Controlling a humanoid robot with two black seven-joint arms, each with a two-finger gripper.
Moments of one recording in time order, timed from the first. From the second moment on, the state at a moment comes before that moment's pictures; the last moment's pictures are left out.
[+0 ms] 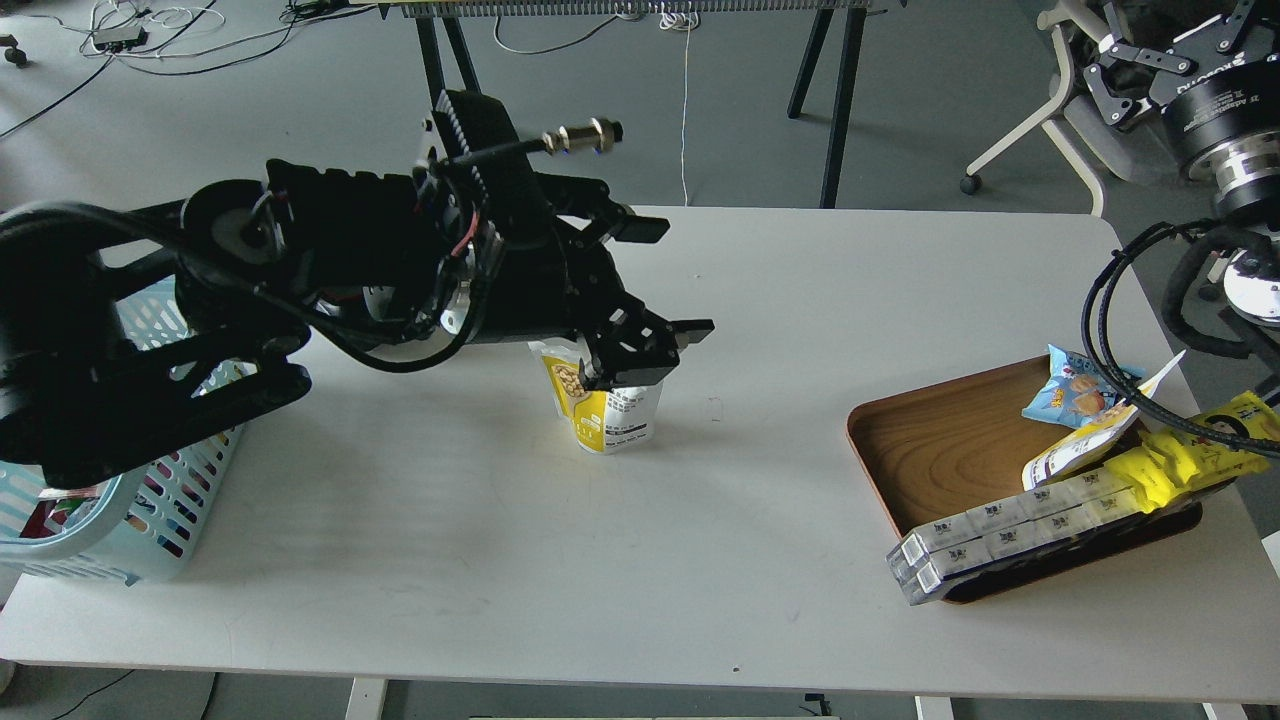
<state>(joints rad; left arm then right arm) -1.12 0.60 -0.40 -1.72 2.05 -0.49 -0.15 0.97 -0.56 0.42 0.63 0.41 0.49 0.49</state>
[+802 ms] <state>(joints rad) -1.13 0.48 -0.20 -1.47 2.18 -0.49 -0.24 0.87 -0.55 0.46 0.63 0.41 0.49 0.49</state>
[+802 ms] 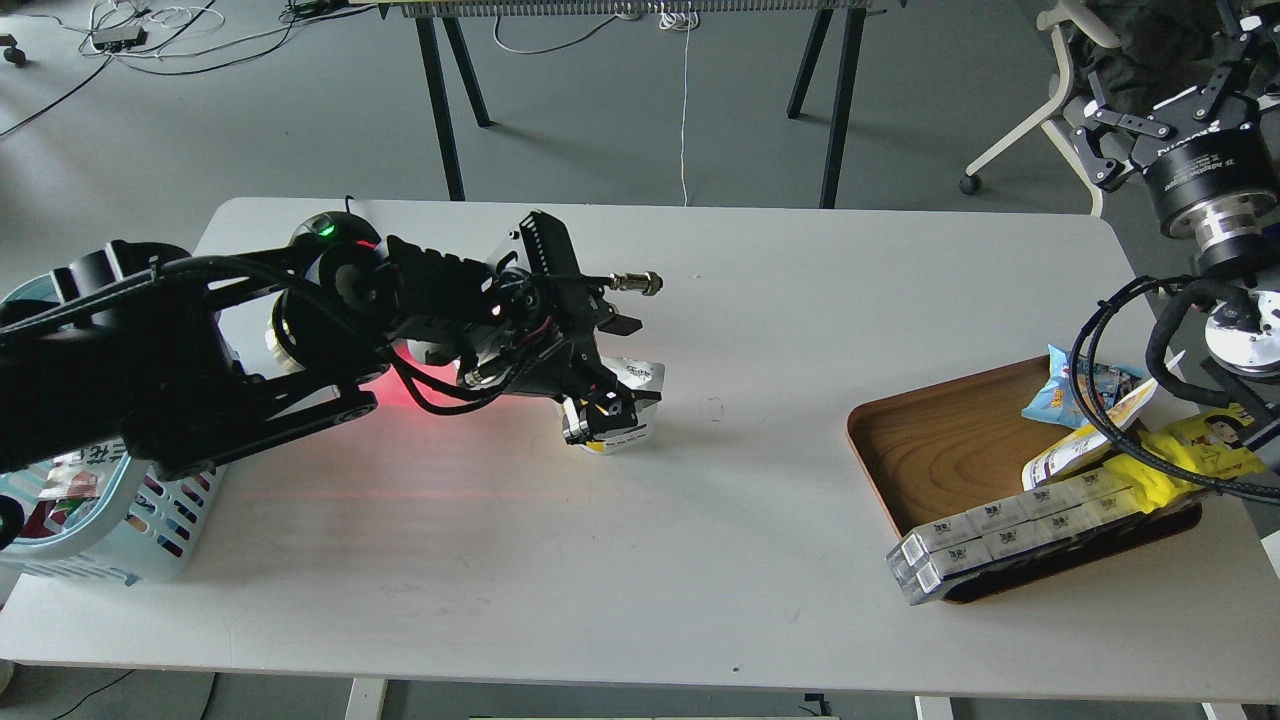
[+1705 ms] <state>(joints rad) -1.13 0.50 -0.18 -1.41 2.18 -0.49 -0.28 0.87 -0.55 0.47 0.64 0.41 0.49 0.49</state>
